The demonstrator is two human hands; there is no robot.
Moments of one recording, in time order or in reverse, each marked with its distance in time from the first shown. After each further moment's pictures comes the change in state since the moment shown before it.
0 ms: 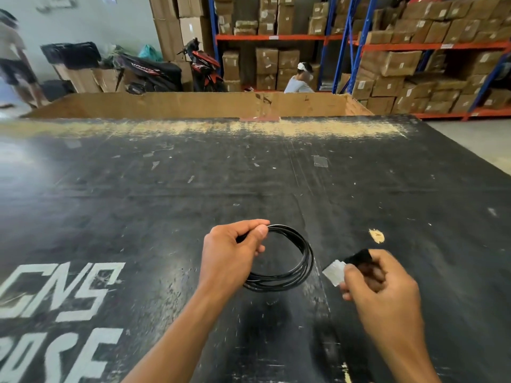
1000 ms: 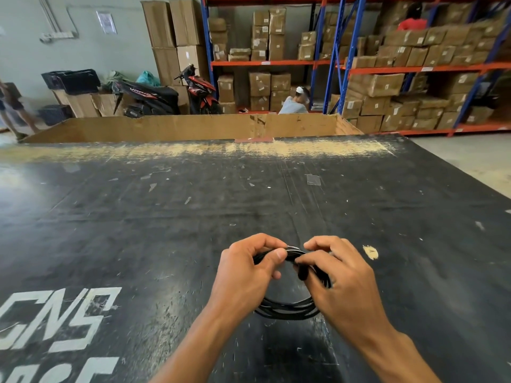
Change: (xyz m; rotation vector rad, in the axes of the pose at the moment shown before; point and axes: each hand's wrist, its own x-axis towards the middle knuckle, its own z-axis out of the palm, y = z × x) left_hand -0.005 0.017 0.012 0.084 -0.191 0.099; right_hand 0.027 -0.016 0.026 -0.425 -0.088 -0.797
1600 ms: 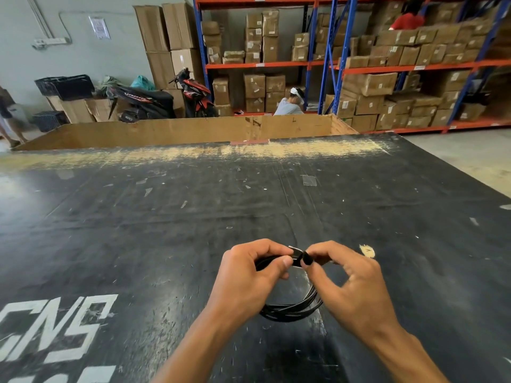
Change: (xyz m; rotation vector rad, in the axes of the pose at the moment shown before) left_hand -0.001 0.004 0.003 -0.024 -0.084 0.077; right_hand 0.003 -0.001 -0.015 0.263 -0.031 0.183
